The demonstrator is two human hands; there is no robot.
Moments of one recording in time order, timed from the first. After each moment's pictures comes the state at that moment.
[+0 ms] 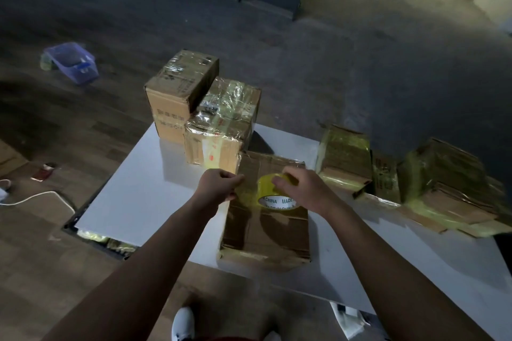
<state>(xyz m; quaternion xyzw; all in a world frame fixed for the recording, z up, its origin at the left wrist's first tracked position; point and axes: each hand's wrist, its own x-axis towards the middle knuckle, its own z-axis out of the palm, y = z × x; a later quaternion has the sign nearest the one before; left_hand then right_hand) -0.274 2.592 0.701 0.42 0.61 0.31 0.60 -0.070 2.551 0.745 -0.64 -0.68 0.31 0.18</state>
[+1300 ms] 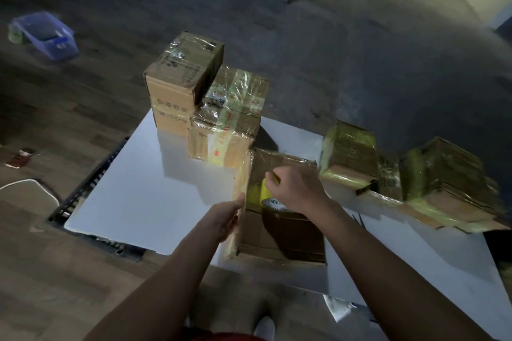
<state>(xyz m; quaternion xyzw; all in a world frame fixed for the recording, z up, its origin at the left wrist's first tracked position) -0.283 2.582 0.614 0.14 0.56 0.22 0.79 -0.141 2.572 0.761 -0.70 -0.68 0.23 0.04</state>
